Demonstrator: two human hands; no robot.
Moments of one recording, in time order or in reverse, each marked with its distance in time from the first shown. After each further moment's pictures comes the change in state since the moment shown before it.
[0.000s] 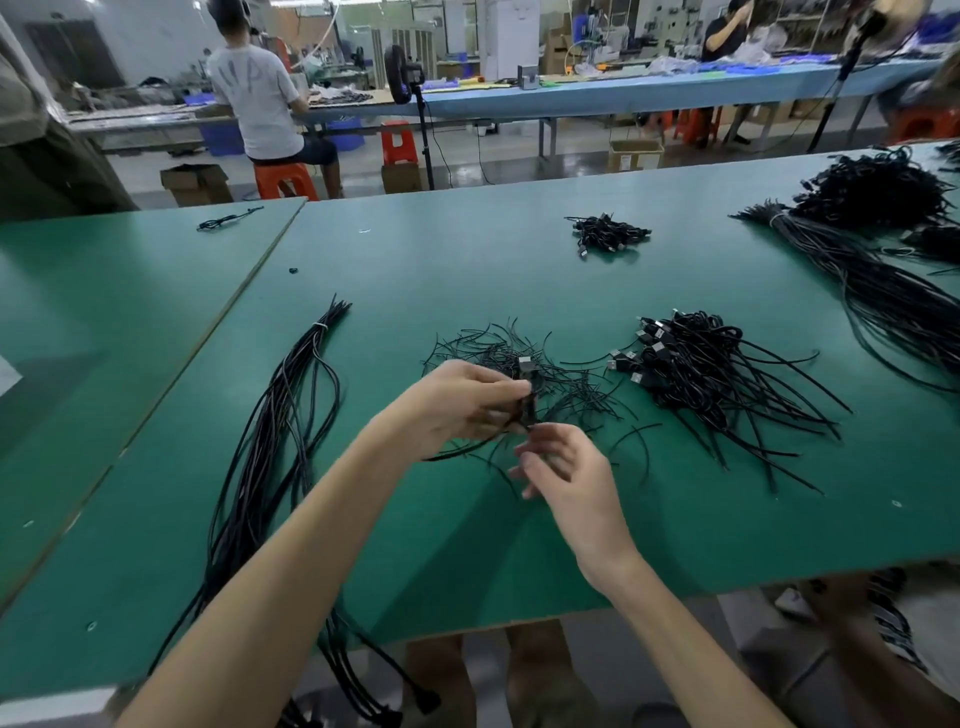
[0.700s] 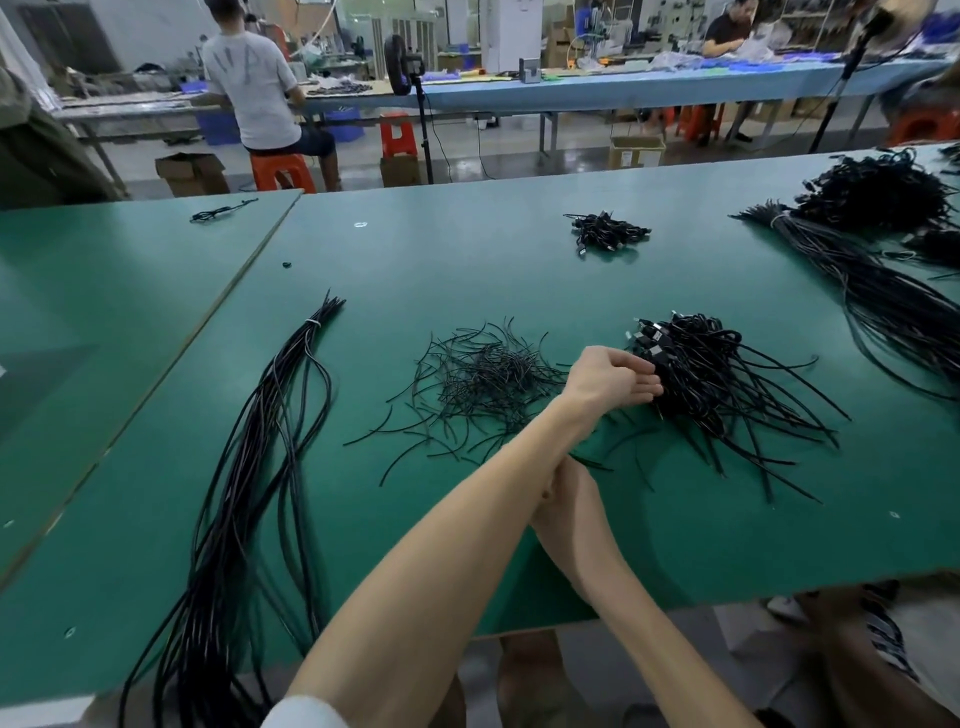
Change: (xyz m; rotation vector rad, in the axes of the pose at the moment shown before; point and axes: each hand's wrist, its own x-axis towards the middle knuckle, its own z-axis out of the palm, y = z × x) left_hand 0.106 0.016 0.131 -0.174 0.035 0.043; right_hand 0.003 0.007 -0.001 -0.319 -0.074 0.031
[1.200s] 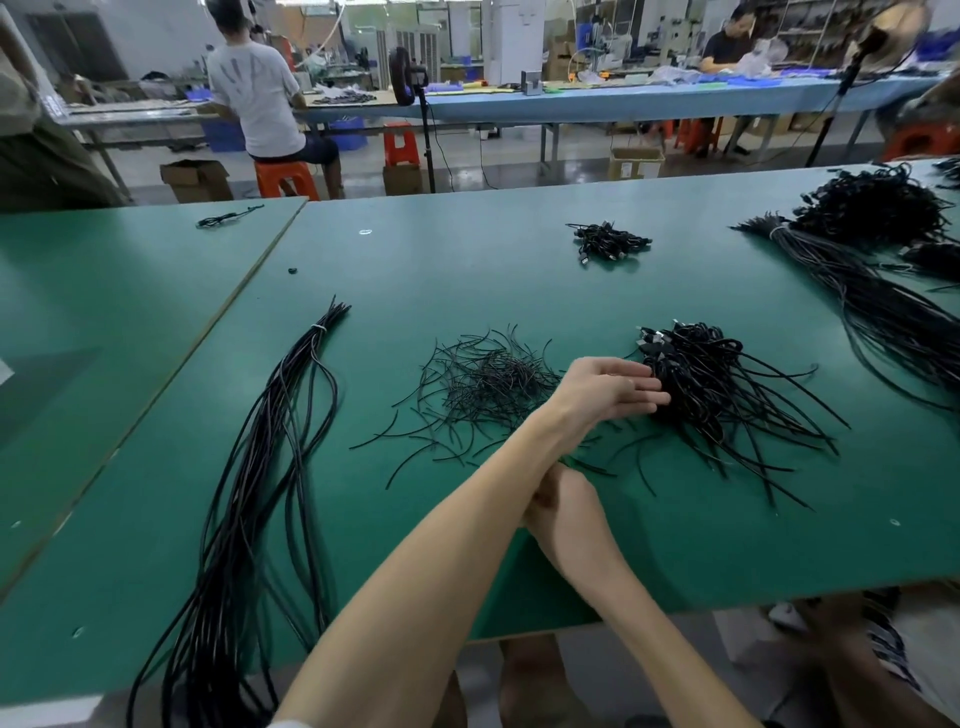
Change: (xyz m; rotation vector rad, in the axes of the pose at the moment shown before) left_hand -0.022 -0.001 -0.017 -0.145 -0.132 0.046; right_hand -0.007 -0.008 -0.002 -0.081 -0.061 -0.022
